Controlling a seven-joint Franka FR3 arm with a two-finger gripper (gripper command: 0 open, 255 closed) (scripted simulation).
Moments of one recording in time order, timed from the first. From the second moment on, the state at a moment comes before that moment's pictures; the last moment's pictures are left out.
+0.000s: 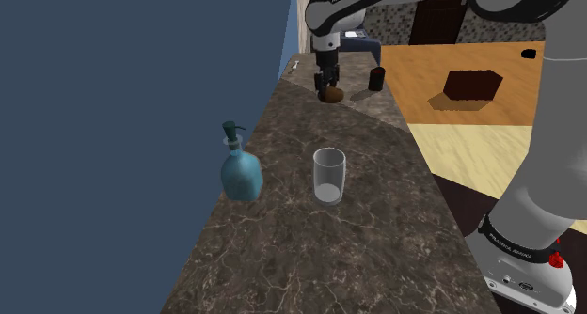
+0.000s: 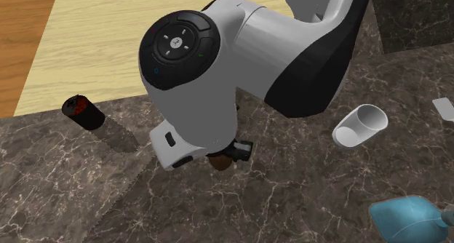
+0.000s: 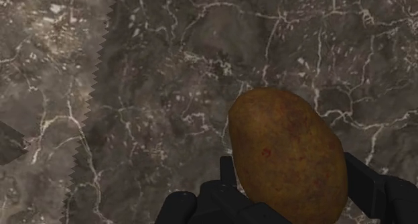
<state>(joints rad) -0.05 0.32 -0.14 -1.64 0.06 1.85 -0.36</state>
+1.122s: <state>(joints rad) 0.09 0.12 -0.06 -1.82 0.05 1.85 -0.13</state>
